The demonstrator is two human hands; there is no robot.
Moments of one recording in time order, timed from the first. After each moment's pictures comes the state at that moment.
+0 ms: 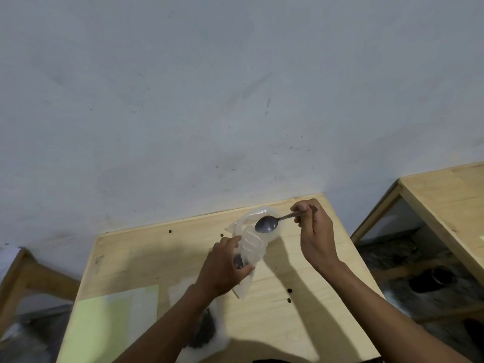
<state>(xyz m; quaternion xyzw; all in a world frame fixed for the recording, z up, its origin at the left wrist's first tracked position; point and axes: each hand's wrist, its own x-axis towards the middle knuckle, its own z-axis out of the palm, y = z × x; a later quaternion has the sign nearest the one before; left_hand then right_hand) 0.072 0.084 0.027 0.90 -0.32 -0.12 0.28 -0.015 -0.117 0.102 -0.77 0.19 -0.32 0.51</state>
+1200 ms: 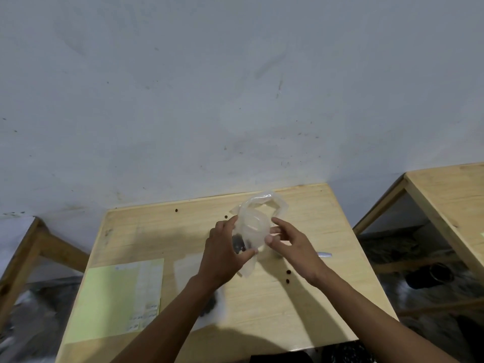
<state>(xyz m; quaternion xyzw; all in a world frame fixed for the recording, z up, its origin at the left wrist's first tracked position) 0.037 0.097 0.051 0.90 -0.26 -0.06 0.35 -0.052 -0.082 0.069 -0.72 0.20 0.00 0.66</state>
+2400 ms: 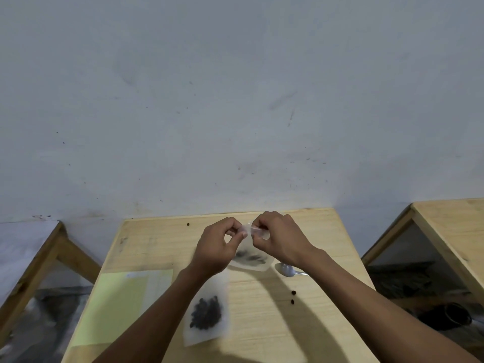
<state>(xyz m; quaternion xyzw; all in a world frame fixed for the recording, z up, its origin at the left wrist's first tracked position) 0.055 0.117 0.117 0.83 -0.26 -0.04 0.48 -0.001 -0.057 0.144 -0.96 -0.02 -0.06 0.28</state>
